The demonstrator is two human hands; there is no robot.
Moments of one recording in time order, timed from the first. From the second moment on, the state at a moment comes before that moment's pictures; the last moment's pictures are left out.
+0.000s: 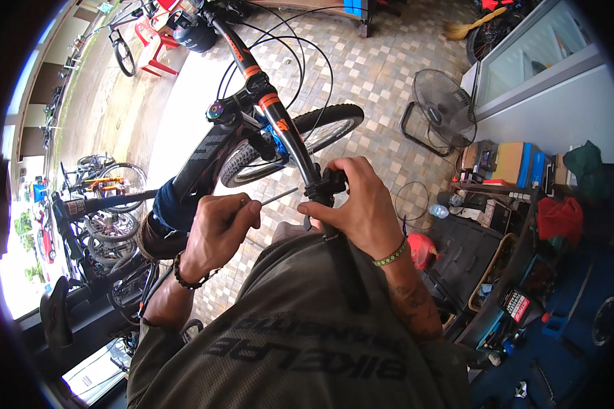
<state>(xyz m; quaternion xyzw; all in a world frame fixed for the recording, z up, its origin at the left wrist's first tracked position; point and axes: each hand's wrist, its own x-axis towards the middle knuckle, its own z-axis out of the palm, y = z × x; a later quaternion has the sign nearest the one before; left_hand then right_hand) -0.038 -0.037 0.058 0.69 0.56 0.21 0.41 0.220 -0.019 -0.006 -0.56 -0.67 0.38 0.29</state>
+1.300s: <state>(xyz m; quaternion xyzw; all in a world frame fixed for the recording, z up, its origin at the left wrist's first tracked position) -0.034 -0.041 0.043 0.91 0.41 0.08 0.09 0.223 -0.017 -0.018 -0.55 -0.69 0.35 0.31</state>
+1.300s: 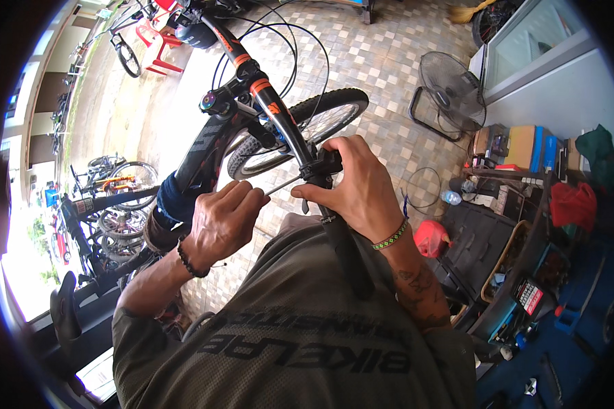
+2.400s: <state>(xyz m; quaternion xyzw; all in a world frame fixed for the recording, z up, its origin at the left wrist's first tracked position) -0.124 -0.064 -0.034 0.54 0.65 0.26 0.48 0.236 0.000 -0.037 -0.50 -0.37 0.64 0.45</state>
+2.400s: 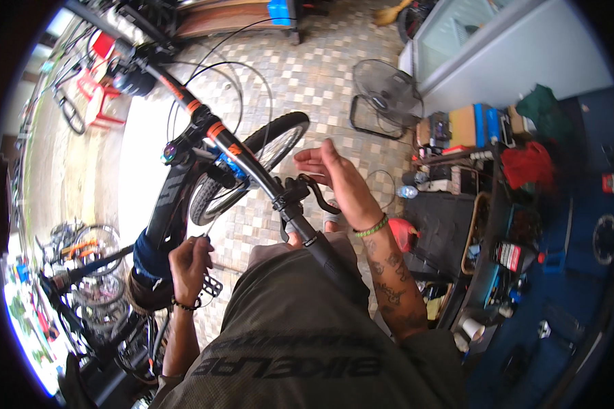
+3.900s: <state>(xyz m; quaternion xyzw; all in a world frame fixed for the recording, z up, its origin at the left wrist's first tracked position) 0.195 -0.354 -0.223 0.74 0.28 -0.16 0.59 0.432 -0.901 -0.233 -0.88 0.23 -0.32 0.27</state>
